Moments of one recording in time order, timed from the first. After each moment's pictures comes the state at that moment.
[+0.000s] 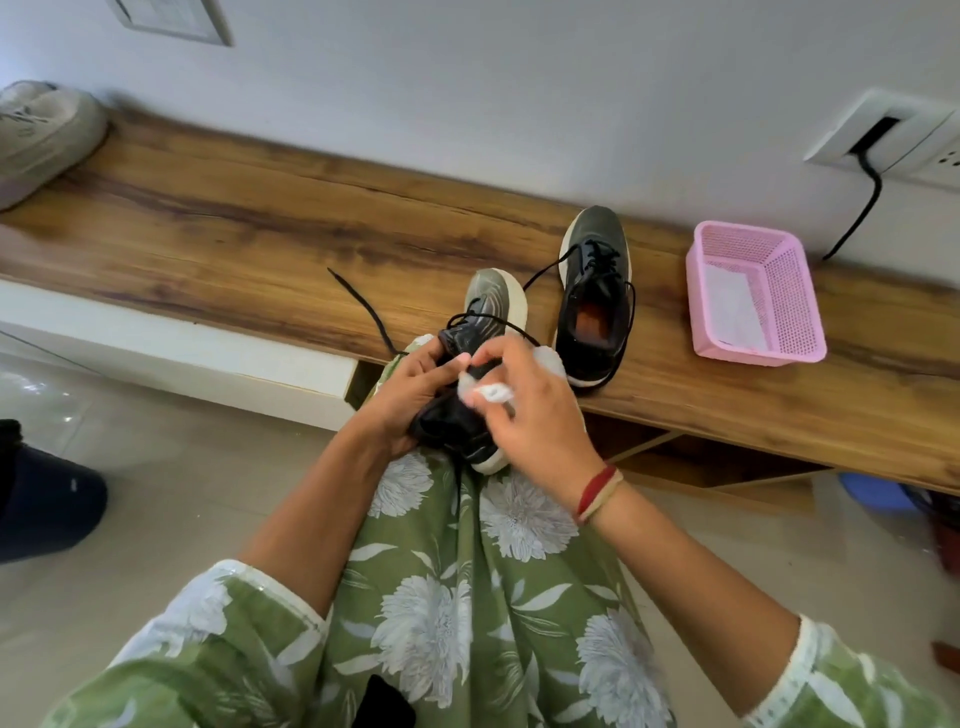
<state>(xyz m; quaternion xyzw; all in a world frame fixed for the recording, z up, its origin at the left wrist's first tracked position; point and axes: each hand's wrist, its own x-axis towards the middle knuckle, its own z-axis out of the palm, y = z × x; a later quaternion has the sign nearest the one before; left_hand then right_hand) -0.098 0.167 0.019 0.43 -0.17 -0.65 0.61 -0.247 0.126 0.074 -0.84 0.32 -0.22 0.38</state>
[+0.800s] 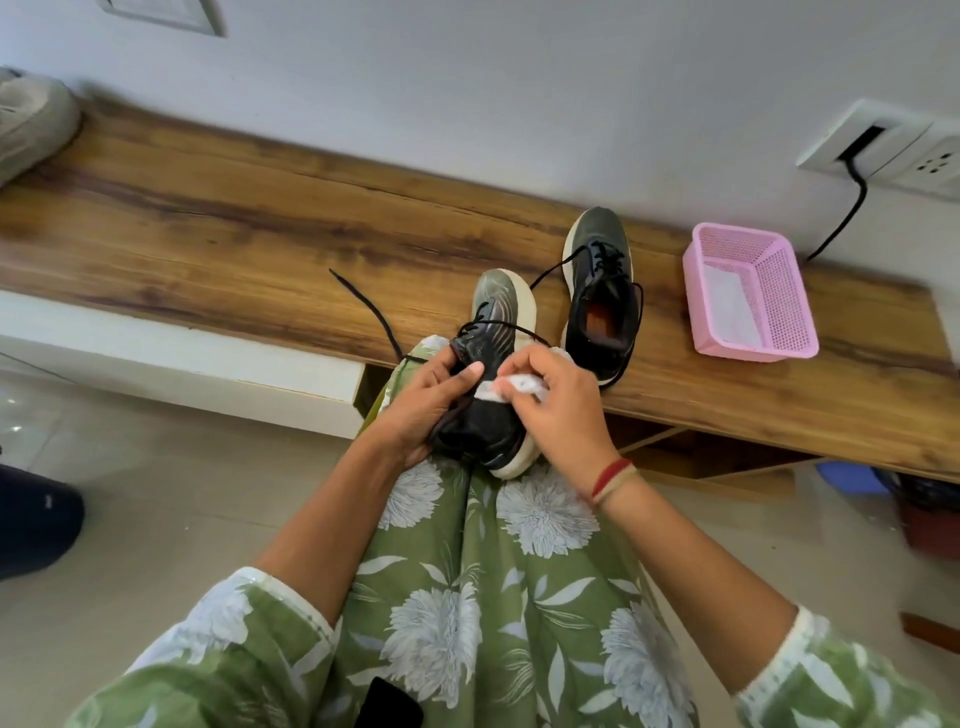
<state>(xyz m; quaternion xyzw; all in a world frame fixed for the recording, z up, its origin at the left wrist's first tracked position) -0.087 0.175 0.015 0.40 -0.17 -0.67 0.61 -0.230 0.120 0.059 -0.80 0.40 -0.25 0.36</state>
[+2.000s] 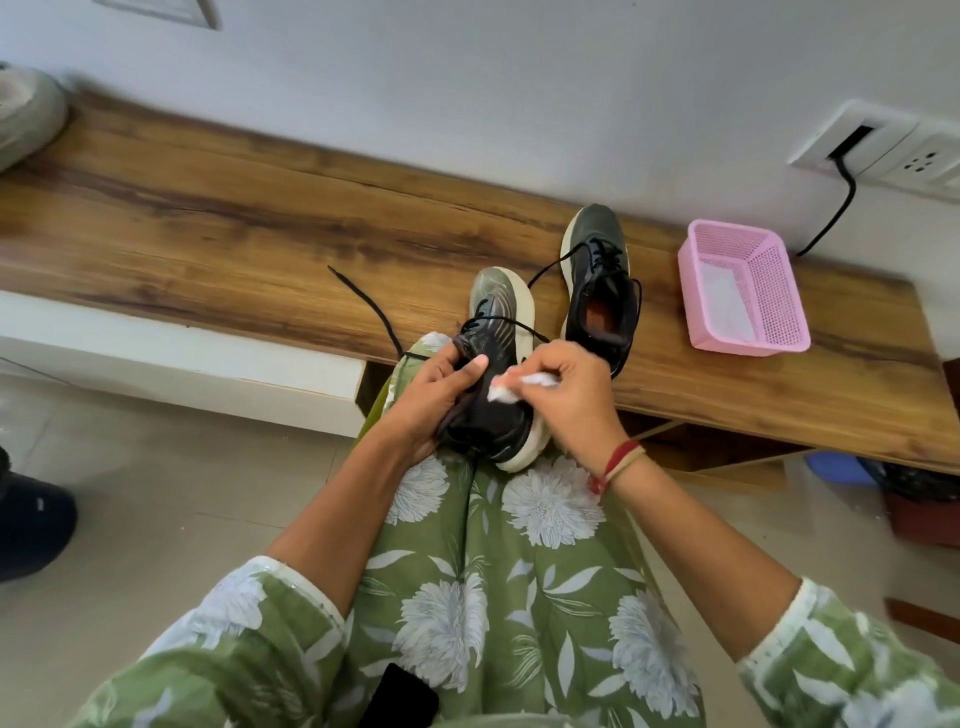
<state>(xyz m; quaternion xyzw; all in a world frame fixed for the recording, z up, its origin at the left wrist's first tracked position) -0.086 0.175 0.011 0.43 -0.17 -0.66 0.60 -0.231 0.113 0.056 -0.77 0.43 -0.26 0.39</state>
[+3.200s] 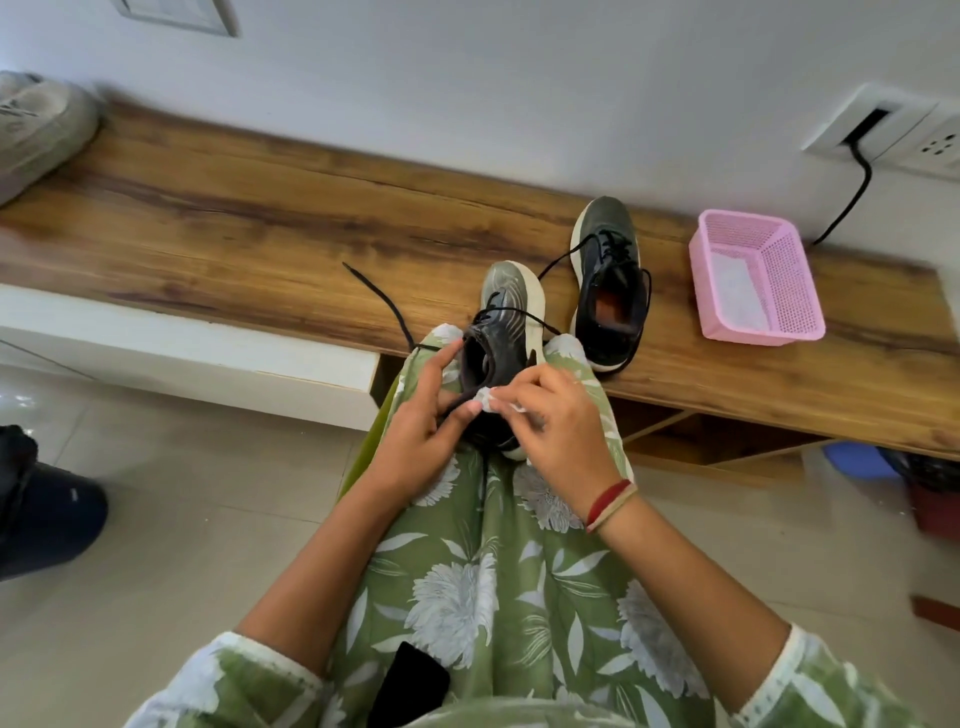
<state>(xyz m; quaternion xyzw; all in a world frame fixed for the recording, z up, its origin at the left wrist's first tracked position) -0.091 0.236 0.015 0.59 -0.45 -0.43 0.52 -0.236 0.157 0.046 -0.87 0.34 -0.27 0.25</state>
